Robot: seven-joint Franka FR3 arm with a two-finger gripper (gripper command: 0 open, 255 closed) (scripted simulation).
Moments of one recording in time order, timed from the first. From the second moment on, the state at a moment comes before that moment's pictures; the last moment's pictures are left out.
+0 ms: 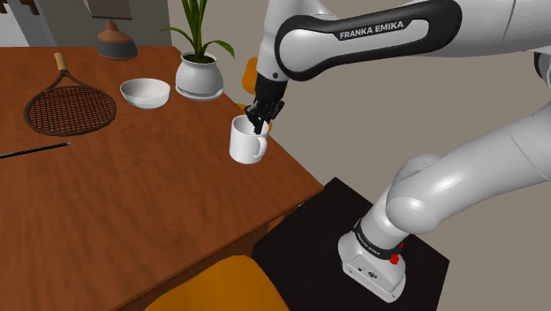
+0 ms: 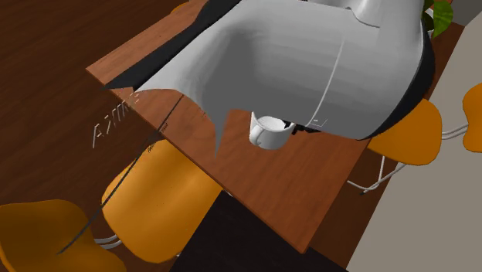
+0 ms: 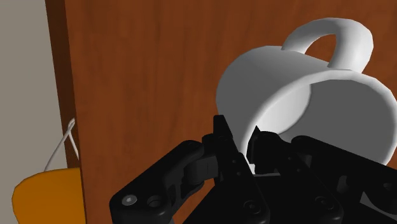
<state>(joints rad) 0.09 -0.43 0.21 -2.43 0.10 2.06 0.23</state>
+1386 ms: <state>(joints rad) 0.04 -0.05 0.20 -1.94 0.02 1.94 0.23</state>
